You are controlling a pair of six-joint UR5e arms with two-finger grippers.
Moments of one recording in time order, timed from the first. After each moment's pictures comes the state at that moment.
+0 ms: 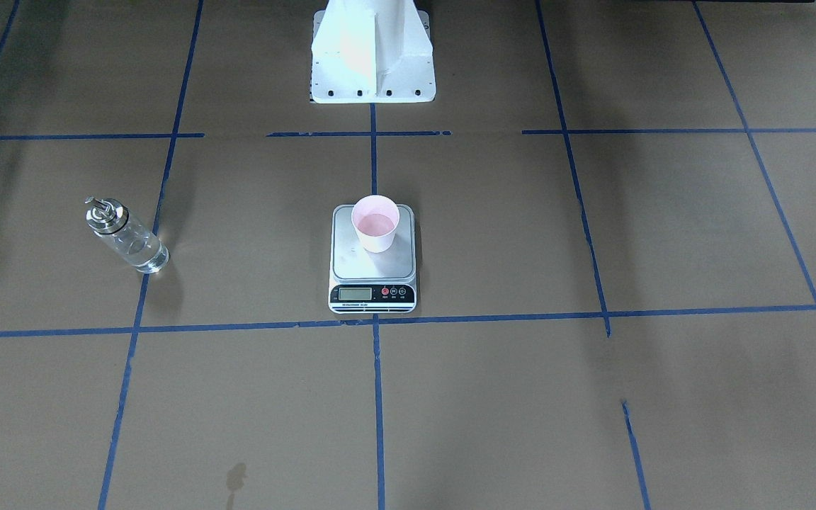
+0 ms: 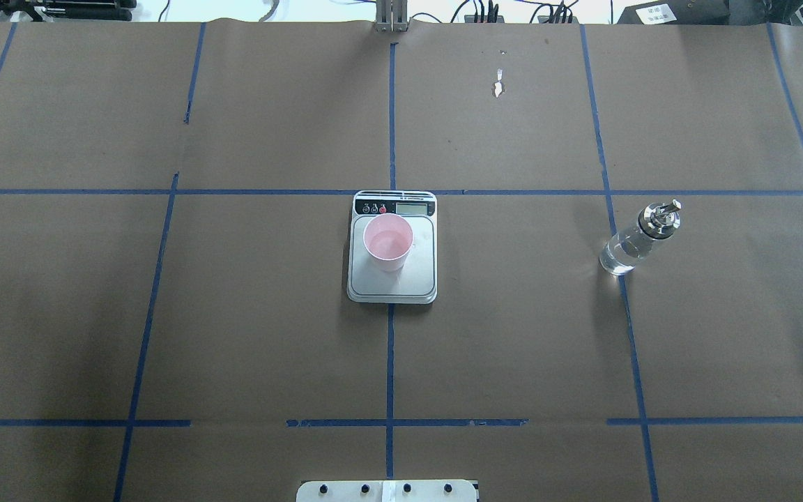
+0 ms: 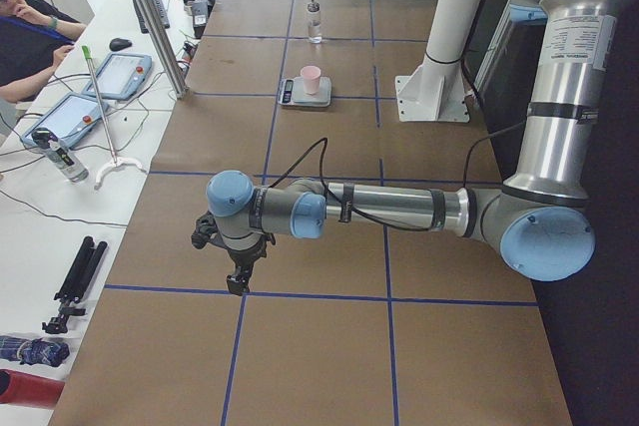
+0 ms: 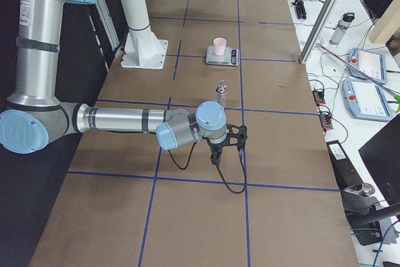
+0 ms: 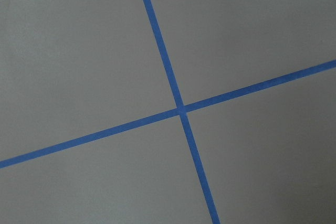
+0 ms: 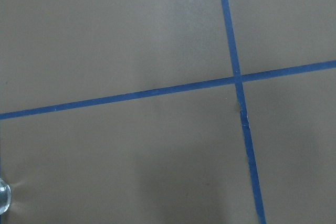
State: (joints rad) left arm -1.53 -1.67 -1.51 -1.62 -2.31 0.19; right arm 1.48 -1.73 1.72 -1.21 2.46 0.45
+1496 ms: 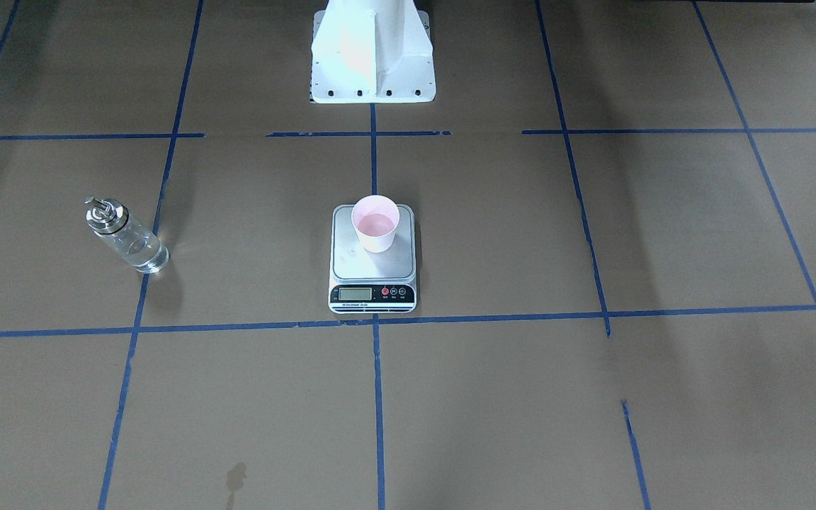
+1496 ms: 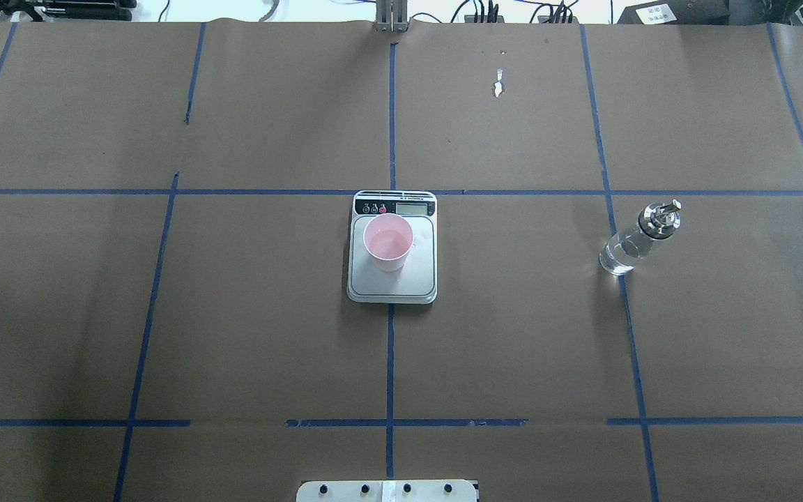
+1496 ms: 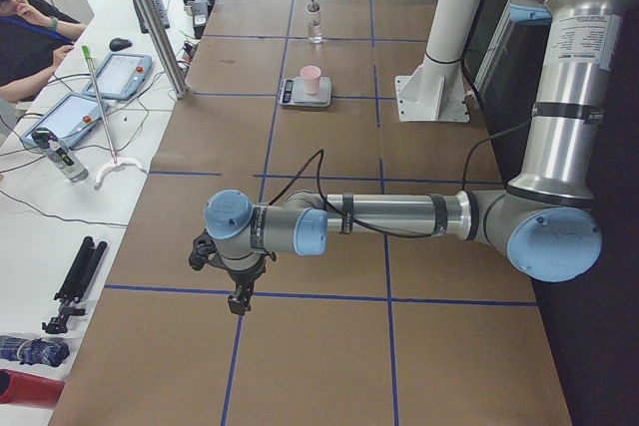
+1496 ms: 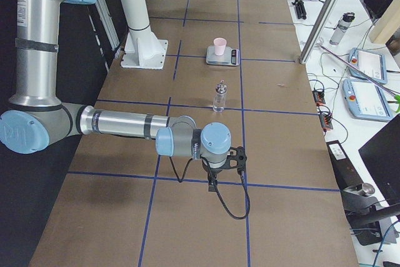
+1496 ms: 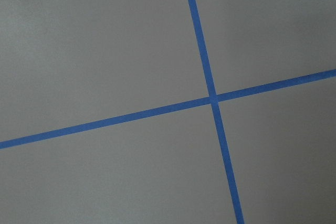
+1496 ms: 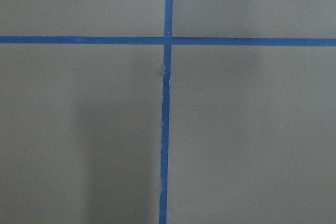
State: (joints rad) left arm -1.56 -1.67 -1.46 -1.63 -2.31 0.18; right arm 1.58 -1.69 1.64 -1.49 2.39 -0.02
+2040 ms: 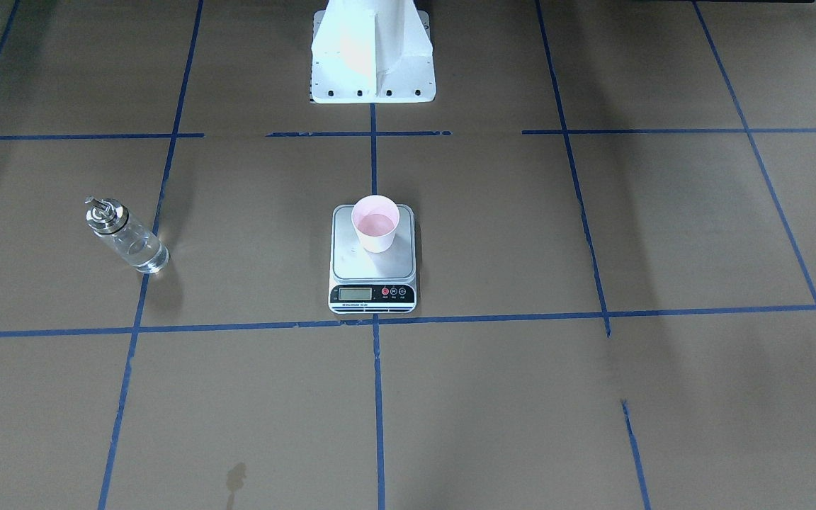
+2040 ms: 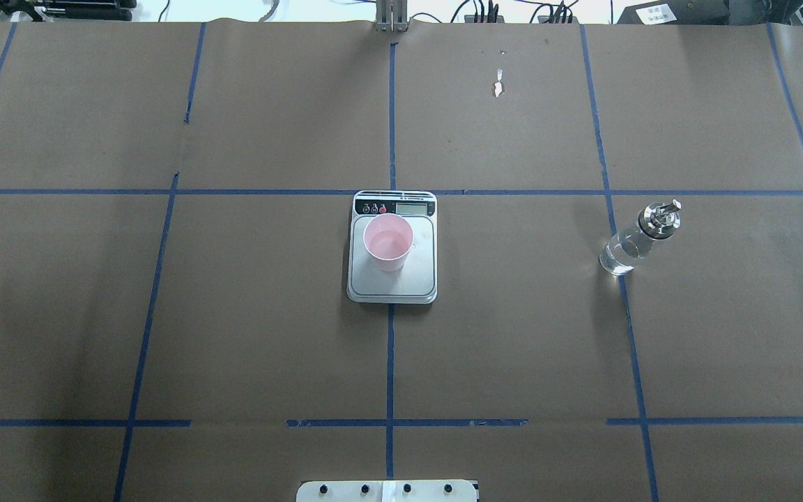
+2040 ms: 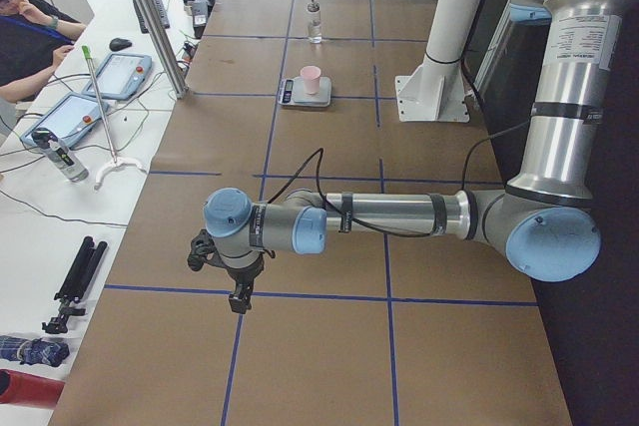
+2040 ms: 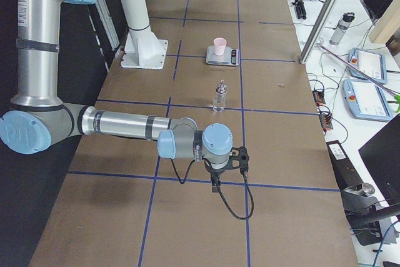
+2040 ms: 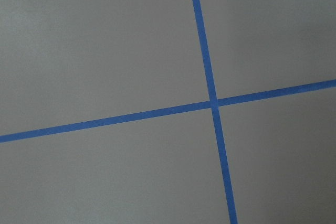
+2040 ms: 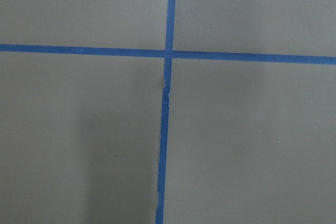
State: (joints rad) left arm -1.56 -1.68 -1.46 -1.63 -2.31 0.10; right arm 1.58 -1.68 1.62 -1.45 2.39 -0.01
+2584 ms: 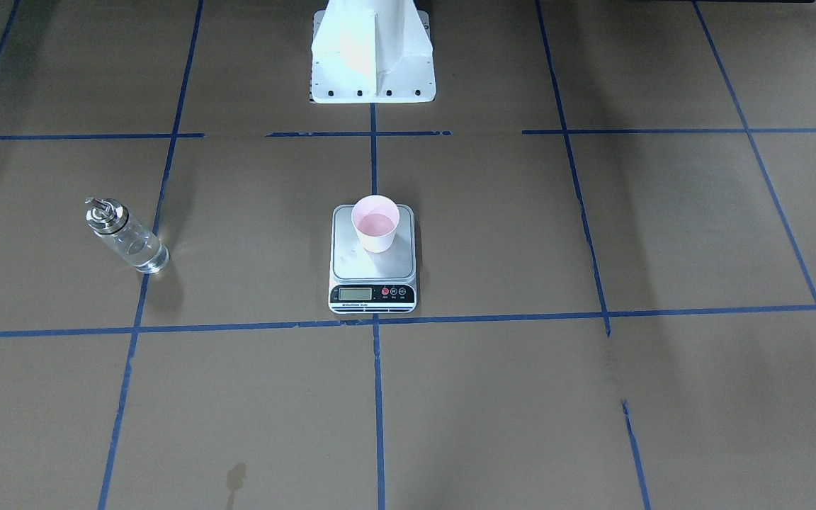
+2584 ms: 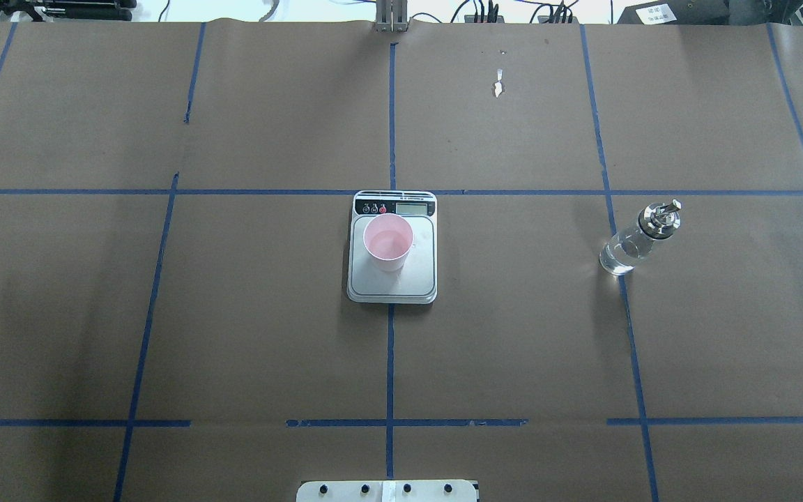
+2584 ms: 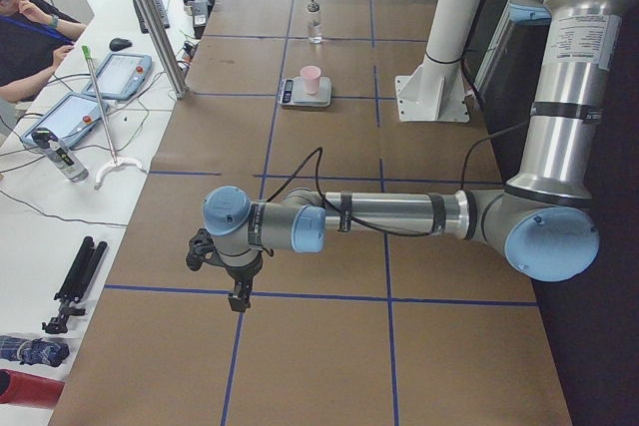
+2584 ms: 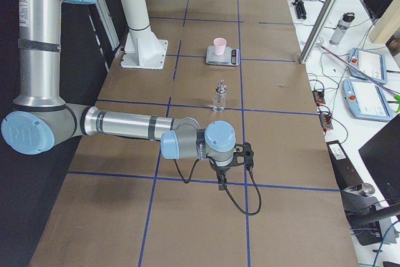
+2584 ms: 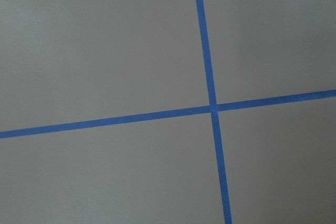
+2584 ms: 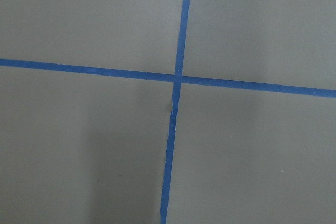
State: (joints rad) left arm -1.56 -1.68 -1.46 -1.63 -2.31 0.09; right arm 1.58 -1.66 1.60 -1.38 2.39 -0.01
